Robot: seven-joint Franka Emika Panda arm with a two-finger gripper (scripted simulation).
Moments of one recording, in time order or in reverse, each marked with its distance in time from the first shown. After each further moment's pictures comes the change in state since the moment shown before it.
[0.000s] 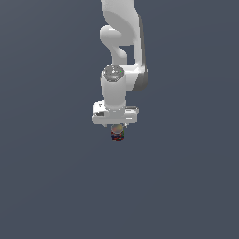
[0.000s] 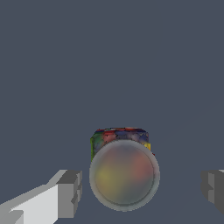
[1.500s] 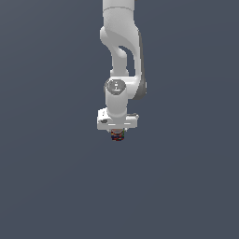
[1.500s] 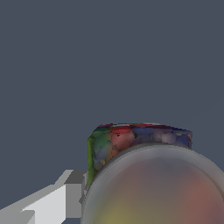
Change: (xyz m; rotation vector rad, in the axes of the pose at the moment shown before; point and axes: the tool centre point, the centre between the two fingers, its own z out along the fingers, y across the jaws) arm -0.012 -0.009 0.058 0.002 -0.005 -0.033
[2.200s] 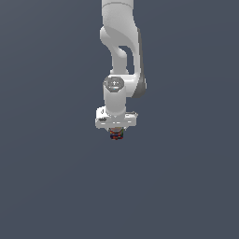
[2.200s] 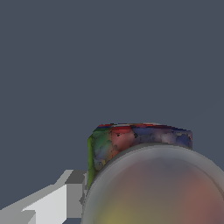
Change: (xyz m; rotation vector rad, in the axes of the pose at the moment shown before) arm -0.003 0.005 -0.010 0.001 -0.004 -0.001
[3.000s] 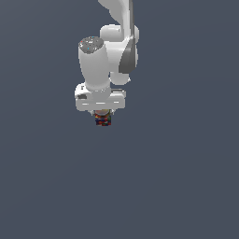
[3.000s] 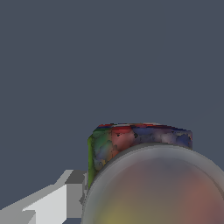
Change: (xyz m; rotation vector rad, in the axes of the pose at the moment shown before) arm -0.010 0.059 -0.123 0.001 0.001 0.001
